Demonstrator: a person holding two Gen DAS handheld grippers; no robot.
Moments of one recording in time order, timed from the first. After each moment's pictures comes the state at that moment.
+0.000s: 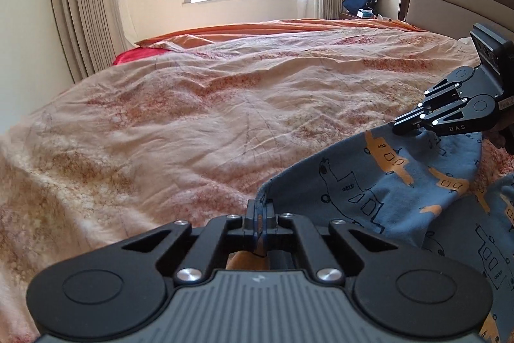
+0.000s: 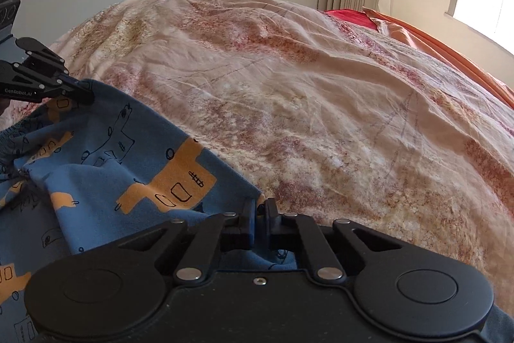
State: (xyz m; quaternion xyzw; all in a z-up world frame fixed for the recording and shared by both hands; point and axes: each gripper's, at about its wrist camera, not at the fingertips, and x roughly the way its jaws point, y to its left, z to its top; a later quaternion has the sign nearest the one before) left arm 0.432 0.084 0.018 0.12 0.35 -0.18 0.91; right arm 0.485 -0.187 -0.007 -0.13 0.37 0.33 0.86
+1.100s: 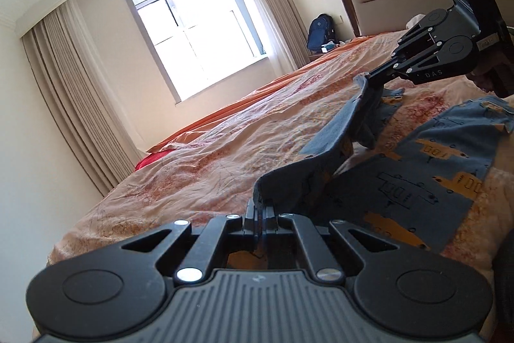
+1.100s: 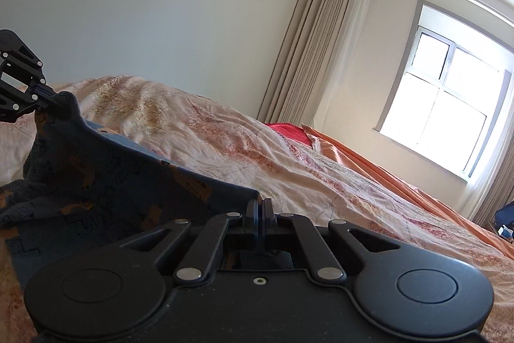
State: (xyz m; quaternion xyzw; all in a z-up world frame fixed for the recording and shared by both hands) left arm 0.206 0.032 0.047 0.27 0.18 -0.20 0.92; right arm 0.270 -0.193 0.072 -0.17 0.15 0.23 0.95
